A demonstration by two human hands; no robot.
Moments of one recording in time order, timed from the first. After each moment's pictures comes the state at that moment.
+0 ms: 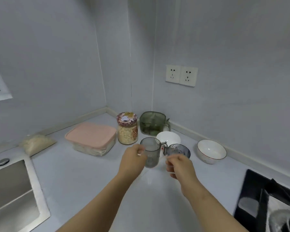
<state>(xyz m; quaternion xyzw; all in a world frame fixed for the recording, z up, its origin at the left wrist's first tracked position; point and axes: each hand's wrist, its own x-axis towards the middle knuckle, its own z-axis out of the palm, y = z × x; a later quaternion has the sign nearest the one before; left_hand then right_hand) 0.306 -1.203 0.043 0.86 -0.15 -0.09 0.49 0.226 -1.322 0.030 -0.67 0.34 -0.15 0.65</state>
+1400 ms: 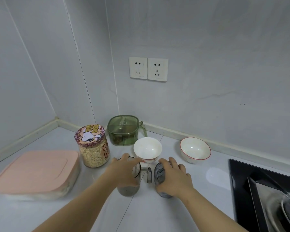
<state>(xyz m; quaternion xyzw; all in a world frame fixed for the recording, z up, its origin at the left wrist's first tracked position) 0.431 -1.275 0.011 0.86 -0.48 -0.18 -0.05 0.285 -1.380 -0.009 -0.89 0.39 0.06 0.24</state>
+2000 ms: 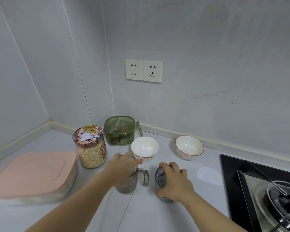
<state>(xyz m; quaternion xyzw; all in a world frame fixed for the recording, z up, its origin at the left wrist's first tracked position) 0.434 -1.261 0.014 0.82 -0.54 -0.15 -0.07 0.267 -1.356 -0.009 -0.88 0.41 0.04 0.25</state>
